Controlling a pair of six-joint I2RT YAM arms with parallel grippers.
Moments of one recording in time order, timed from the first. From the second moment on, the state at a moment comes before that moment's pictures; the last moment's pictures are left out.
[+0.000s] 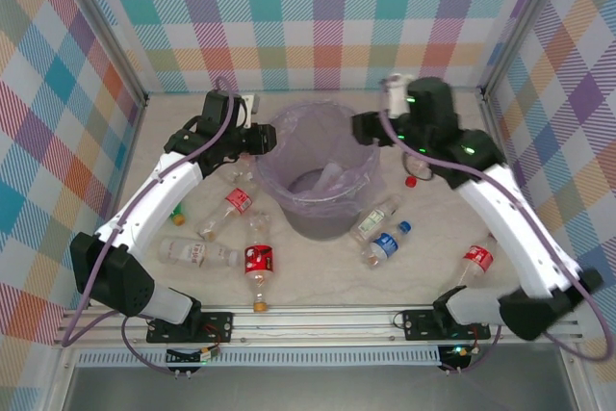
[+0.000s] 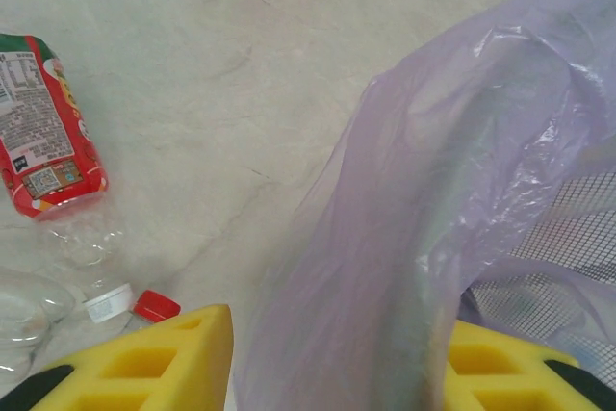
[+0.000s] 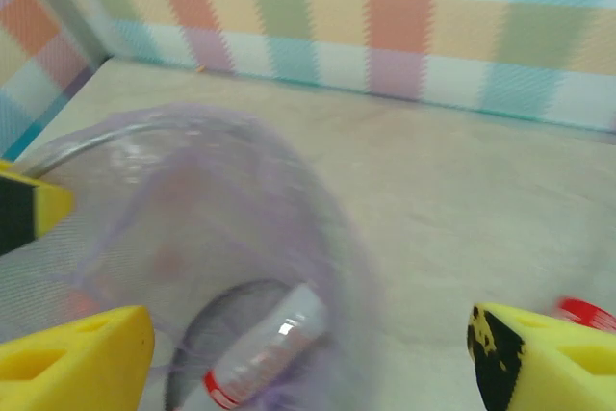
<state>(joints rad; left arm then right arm) -0.40 1.45 1.39 -0.64 0.12 -0.34 0.50 1.23 1.55 -0.81 0.07 0.18</state>
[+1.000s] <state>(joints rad) -0.40 1.48 1.44 -0.71 0.14 -0.31 -0.33 0.93 0.74 -1.00 0.21 0.57</state>
